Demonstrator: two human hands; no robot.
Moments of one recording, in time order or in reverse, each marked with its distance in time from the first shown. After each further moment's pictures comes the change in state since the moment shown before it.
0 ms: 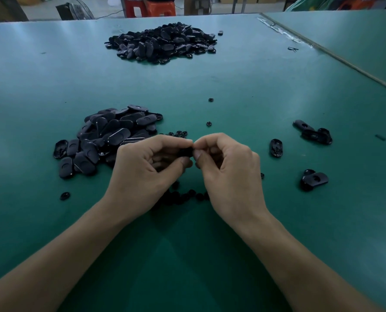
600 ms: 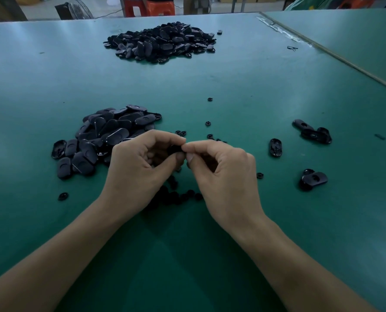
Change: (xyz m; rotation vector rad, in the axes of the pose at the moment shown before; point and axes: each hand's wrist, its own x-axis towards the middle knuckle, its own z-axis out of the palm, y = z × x) left_hand 0.003 -0.002 -0.002 0.053 0.032 0.025; right_hand -0.005 -0.003 0.004 -0.006 0.012 -0.028
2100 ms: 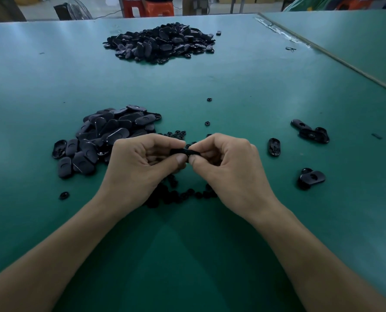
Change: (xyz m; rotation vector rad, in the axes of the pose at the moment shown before) left_hand 0.002 -0.004 -0.003 -0.128 -0.026 -0.084; right_hand 0.014 0.008 -0.016 0.057 -0.160 0.097
